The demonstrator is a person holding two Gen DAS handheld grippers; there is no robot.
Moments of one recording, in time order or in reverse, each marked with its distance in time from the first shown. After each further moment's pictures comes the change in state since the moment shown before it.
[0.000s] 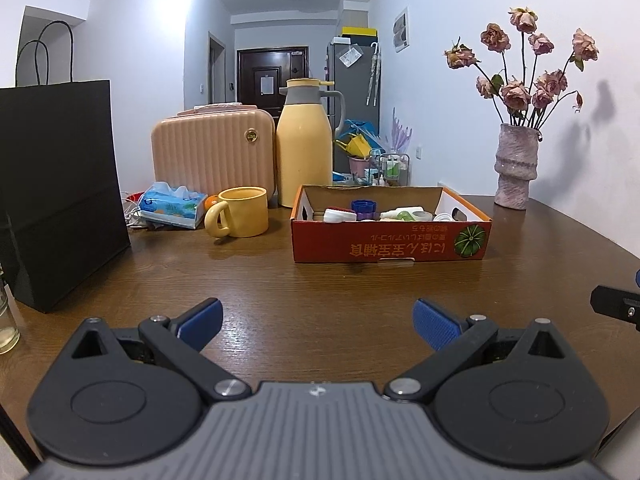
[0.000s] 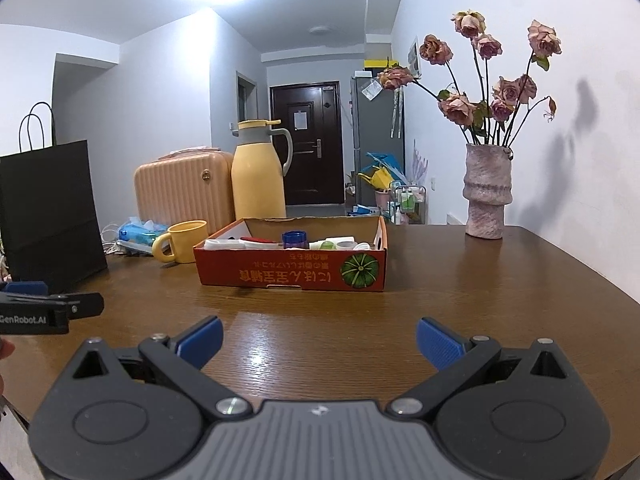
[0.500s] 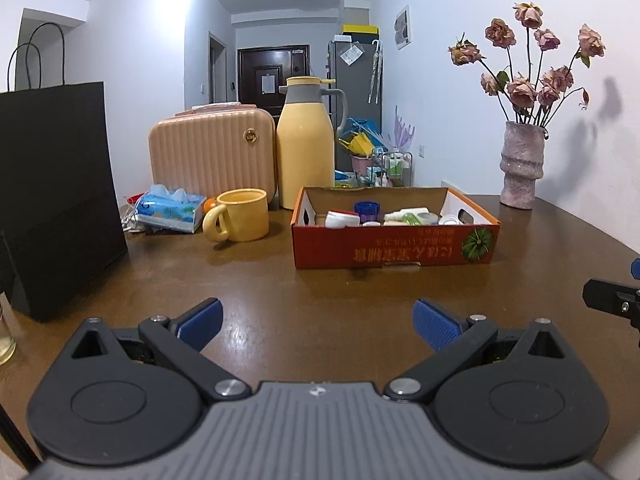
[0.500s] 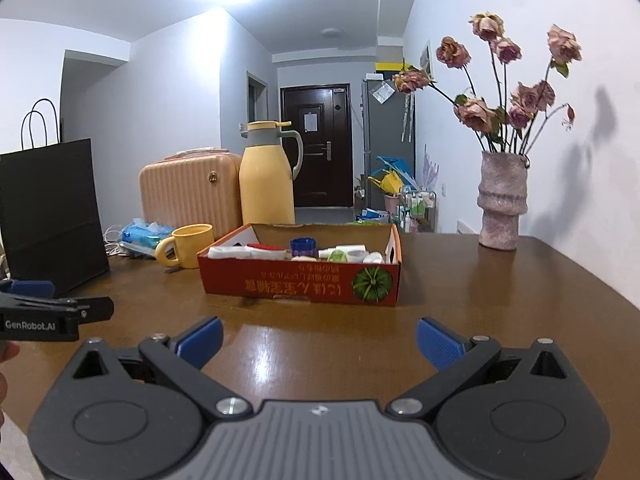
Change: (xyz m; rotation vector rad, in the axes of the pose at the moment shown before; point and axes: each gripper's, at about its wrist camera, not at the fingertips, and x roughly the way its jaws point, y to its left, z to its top) left arm 0.016 -0.002 0.007 0.006 0.008 0.009; right arm 0.026 0.005 0.014 -0.024 -0.007 0.025
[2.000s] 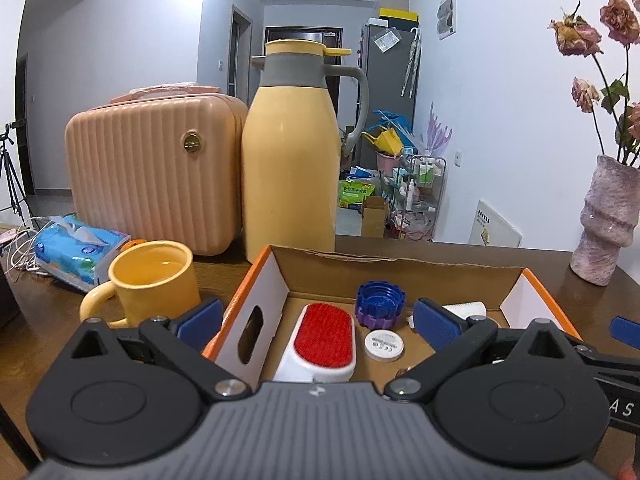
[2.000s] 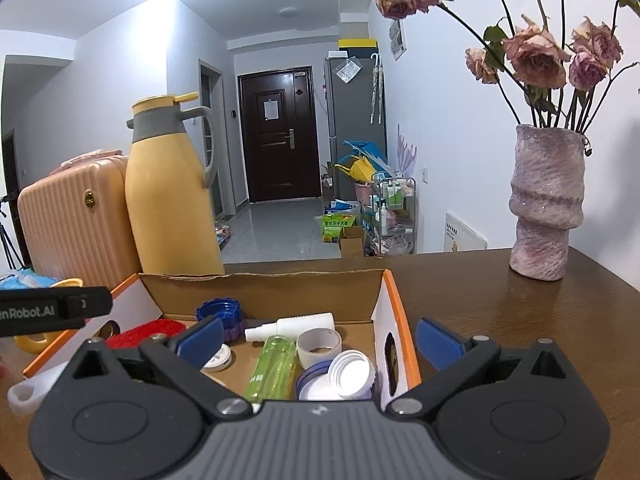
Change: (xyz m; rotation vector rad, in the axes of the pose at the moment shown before) left arm 0.288 -0.041 0.129 -0.107 0.041 0.062; right arm 0.309 -0.060 0.092 0.074 0.039 -0.091
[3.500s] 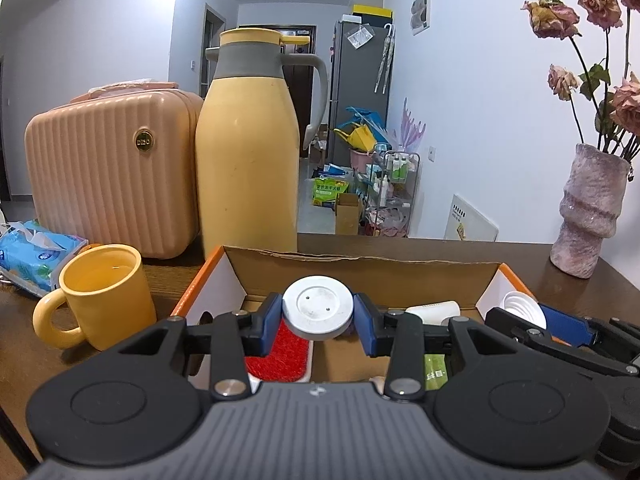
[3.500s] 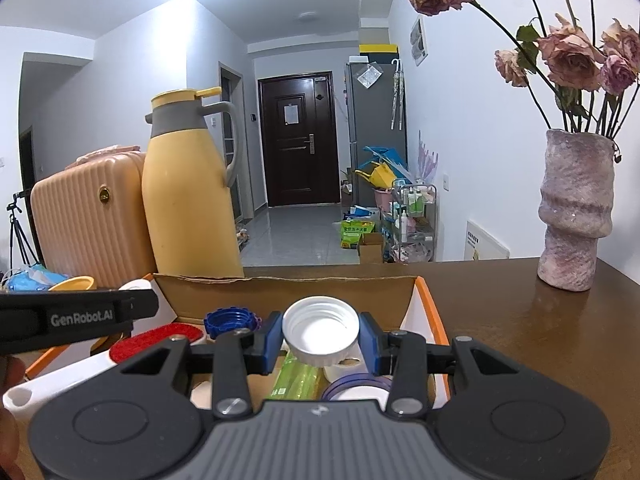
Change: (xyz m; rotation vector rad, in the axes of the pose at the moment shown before) left arm 0.028 -0.026 -0.002 0.033 0.008 -0.071; right arm 0.021 0.014 -0.002 -0.028 -0.019 0.055
